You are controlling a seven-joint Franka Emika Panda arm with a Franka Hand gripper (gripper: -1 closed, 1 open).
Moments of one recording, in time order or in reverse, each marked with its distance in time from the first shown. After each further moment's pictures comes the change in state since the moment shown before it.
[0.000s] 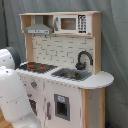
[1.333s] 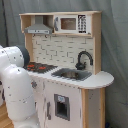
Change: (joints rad) arm 0.059 0.147 0.006 -0.051 -0.171 -0.073 -0.370
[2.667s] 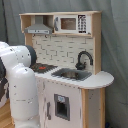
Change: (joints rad) arm 0.000 0.094 0.001 -0.049 -0.124 0.017 -0.392
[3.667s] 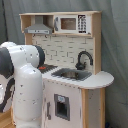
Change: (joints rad) arm -0.022 0.102 -0.008 -0.123 -0.011 -0.040 -0.237
